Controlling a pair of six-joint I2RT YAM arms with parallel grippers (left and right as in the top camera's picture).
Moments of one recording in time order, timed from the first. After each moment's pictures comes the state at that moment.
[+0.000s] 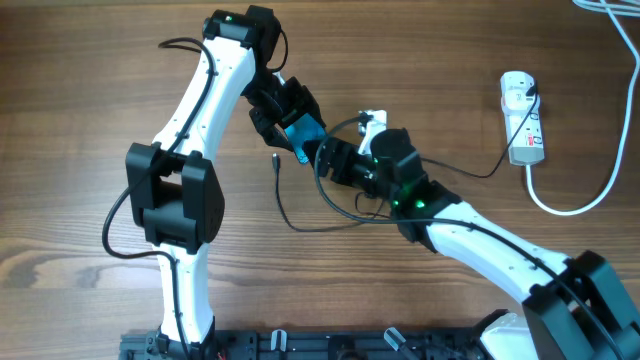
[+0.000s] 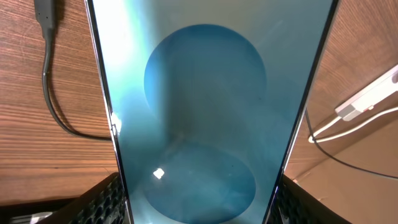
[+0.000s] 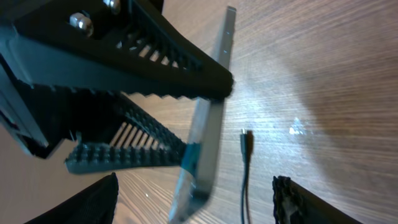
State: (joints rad) left arm -0.28 2.20 2.03 -1.50 0.55 -0.71; right arm 0.61 1.53 0.73 0.33 -0.26 0.95
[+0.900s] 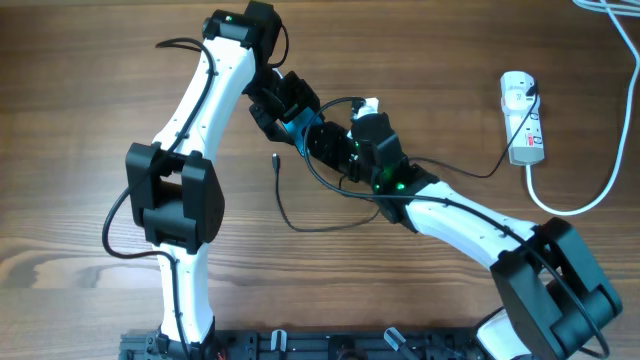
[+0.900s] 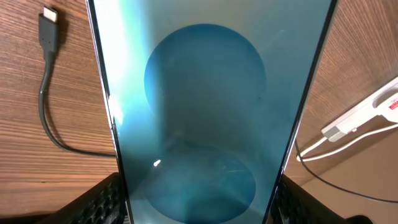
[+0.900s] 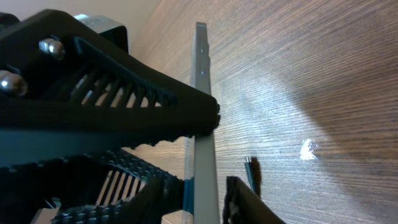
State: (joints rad) left arm -0.28 2.20 2.03 -1.43 0.51 -0.79; right arm 0.61 1.68 0.85 0.34 -0.19 1.10
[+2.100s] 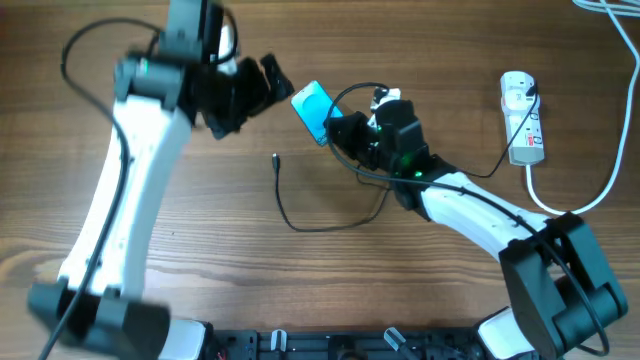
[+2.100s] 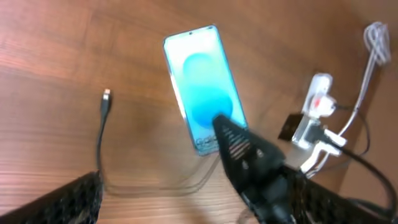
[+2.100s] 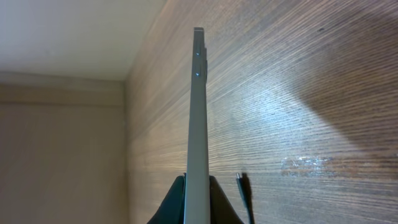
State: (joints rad) left arm -0.22 1.61 1.63 -1.09 0.33 -0.64; right arm 0.49 1.68 0.85 0.34 -0.30 1.14
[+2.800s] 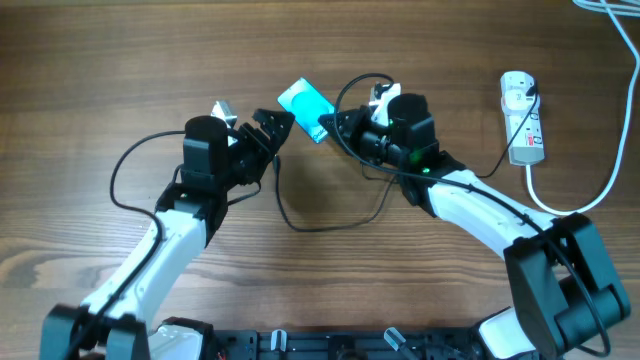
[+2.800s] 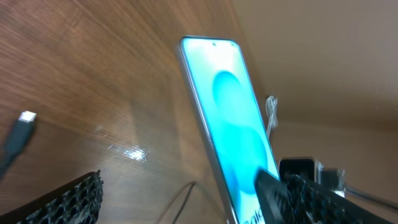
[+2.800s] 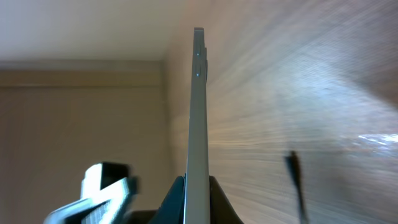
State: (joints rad) left arm -0.22 1.37 0.66 0.17 0.39 -1.17; right arm 0.45 1.68 0.85 0.44 -0.50 1.27
